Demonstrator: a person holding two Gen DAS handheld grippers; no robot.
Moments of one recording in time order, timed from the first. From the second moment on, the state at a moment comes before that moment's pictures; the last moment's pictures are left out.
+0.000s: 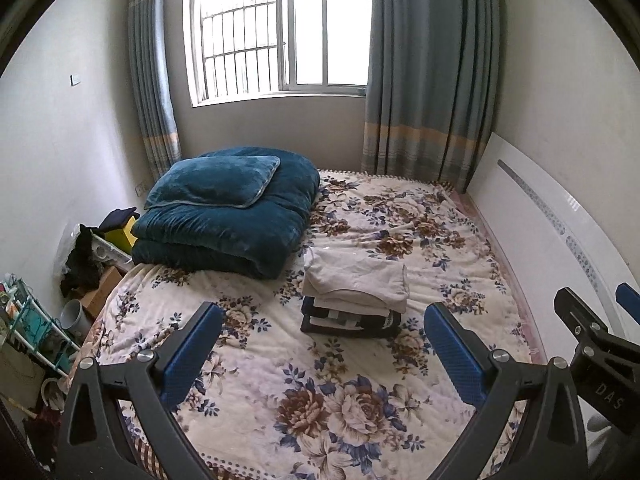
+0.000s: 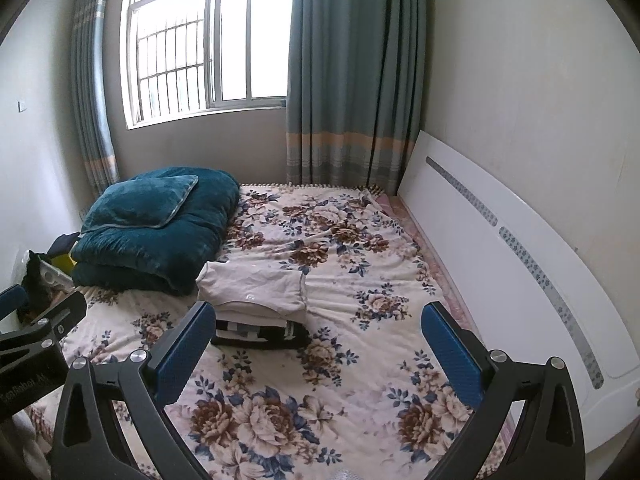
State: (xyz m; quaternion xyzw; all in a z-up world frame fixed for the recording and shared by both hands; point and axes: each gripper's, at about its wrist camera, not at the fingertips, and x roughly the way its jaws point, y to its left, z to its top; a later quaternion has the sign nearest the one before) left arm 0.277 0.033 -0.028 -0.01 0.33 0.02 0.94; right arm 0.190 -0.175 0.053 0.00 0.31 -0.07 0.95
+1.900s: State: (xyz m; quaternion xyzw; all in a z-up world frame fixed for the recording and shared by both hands) left arm 0.268 0.027 -0.015 0.00 0.31 0.03 0.95; right arm 0.194 -0.162 0.067 0.01 0.30 -0.05 0.95
